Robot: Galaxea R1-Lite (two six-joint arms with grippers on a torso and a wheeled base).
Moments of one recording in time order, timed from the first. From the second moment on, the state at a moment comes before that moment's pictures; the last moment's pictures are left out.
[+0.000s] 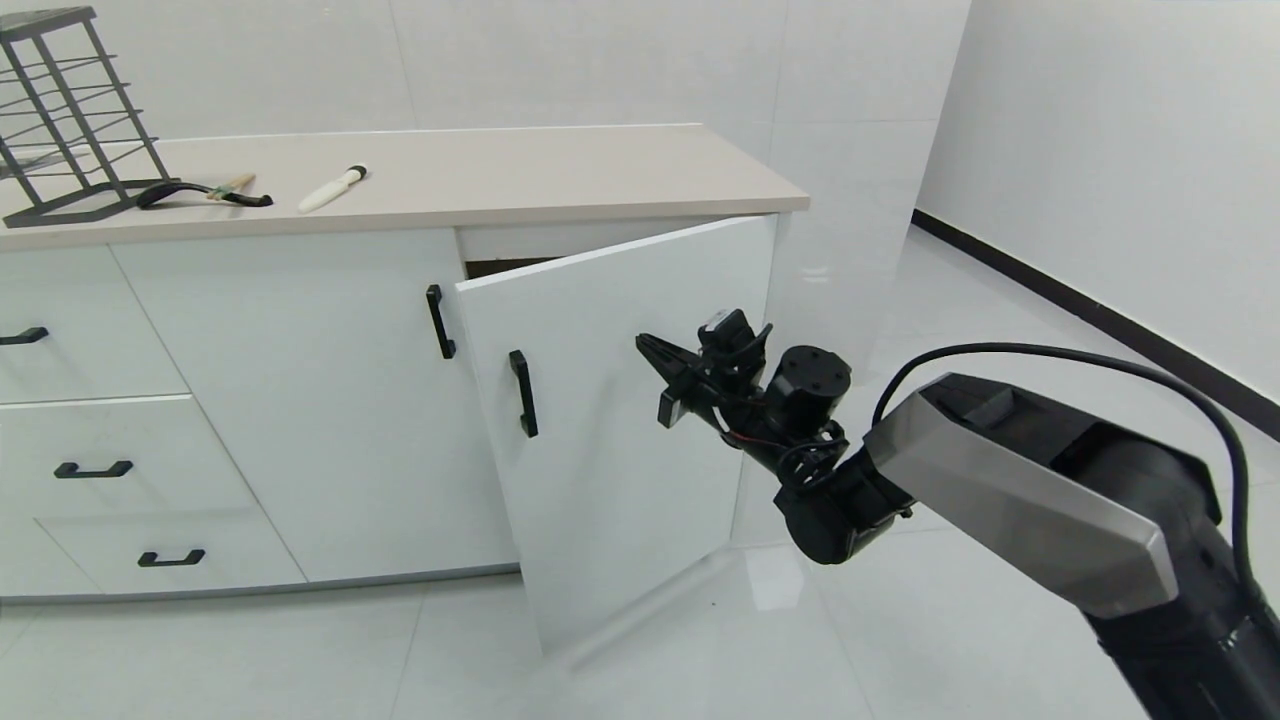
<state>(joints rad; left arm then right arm) 0.00 0.00 0.00 -0.01 0.02 -0.03 0.58 2.57 -1.35 -1.46 0.29 -0.10</state>
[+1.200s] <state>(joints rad) 0.00 0.00 0.00 -0.01 0.01 -0.03 0.36 1.37 -0.25 -1.45 0.29 -0.10</state>
